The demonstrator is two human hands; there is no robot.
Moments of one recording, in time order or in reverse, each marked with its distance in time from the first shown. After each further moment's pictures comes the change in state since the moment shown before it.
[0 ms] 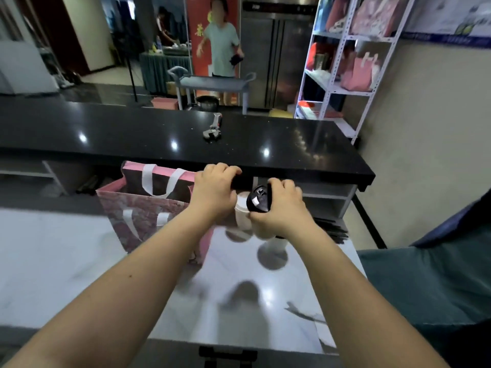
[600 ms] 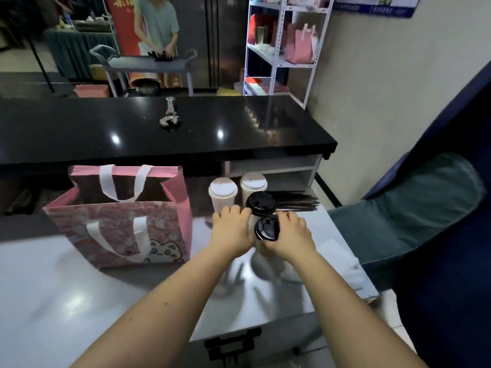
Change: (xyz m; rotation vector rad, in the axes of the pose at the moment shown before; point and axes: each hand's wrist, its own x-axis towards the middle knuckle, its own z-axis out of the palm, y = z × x) left_hand -0.067 0.034 0.094 0.022 -0.431 0.172; right_hand -0.064 0.065 0.066 -0.208 -0.088 0.395
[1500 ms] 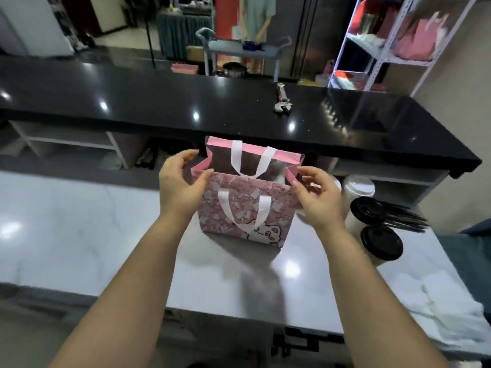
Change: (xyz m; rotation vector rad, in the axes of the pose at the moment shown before) left_hand -0.122 -0.269 -0.100 -0.720 0.815 -0.414; right_hand -0.002 -0.202 0.015 1.040 0.224 -0.424
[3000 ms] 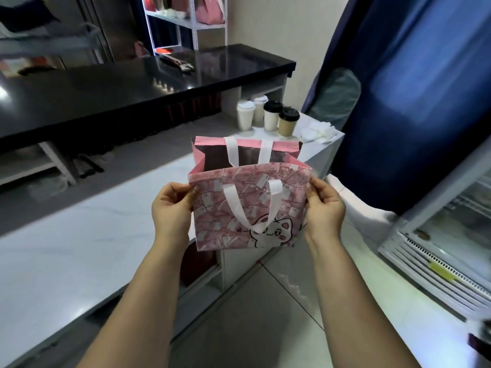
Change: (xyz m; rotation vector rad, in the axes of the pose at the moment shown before) left_hand -0.070 -0.101 -0.265 -0.794 -0.761 -0.437; right_hand -0.360 -0.186 0.227 0.273 1.221 0.272
